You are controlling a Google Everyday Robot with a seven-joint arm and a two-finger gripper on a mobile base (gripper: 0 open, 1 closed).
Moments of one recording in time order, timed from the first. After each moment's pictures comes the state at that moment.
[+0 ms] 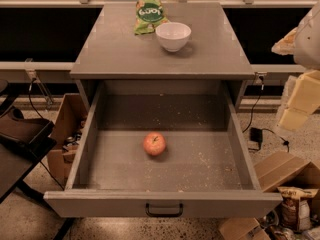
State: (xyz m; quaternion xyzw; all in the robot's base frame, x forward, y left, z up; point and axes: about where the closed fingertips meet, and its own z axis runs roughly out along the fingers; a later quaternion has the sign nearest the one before) arm 0.438 -0.217 0.976 -0.60 0.78 -0.03 0.16
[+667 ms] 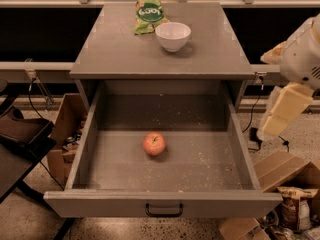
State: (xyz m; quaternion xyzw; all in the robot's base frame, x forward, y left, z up) arm 0.455 -0.207 0.947 -0.60 0.78 -0.01 0.20
